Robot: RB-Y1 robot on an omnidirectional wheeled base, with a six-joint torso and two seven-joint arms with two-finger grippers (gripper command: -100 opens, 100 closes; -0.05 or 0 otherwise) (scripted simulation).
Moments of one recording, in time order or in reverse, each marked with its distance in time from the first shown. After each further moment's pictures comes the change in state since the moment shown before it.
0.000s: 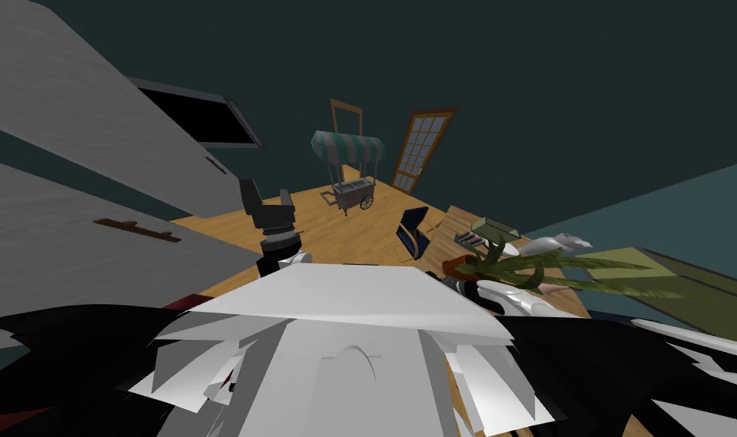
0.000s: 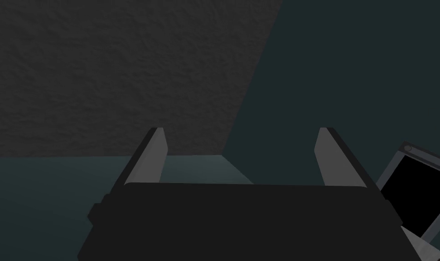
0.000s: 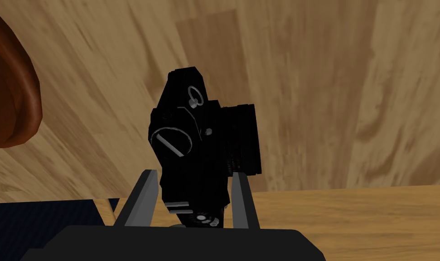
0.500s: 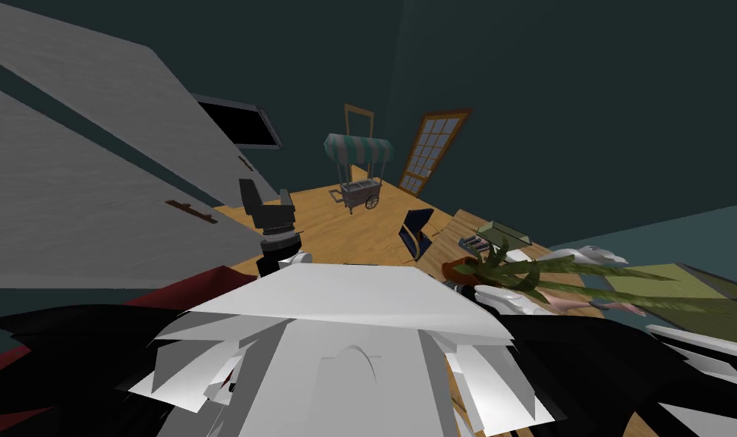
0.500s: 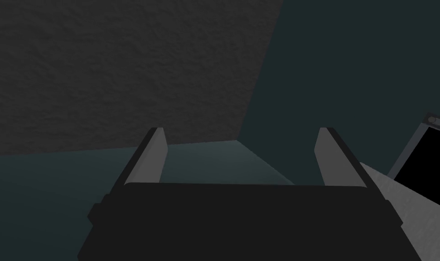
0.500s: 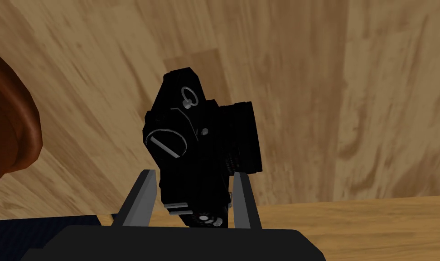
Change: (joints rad) left arm 0.000 0.000 0.000 0.000 0.000 0.000 0.000; right arm 0.038 -0.033 0.042 -0.141 -0.079 0.144 -0.050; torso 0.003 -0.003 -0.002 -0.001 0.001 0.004
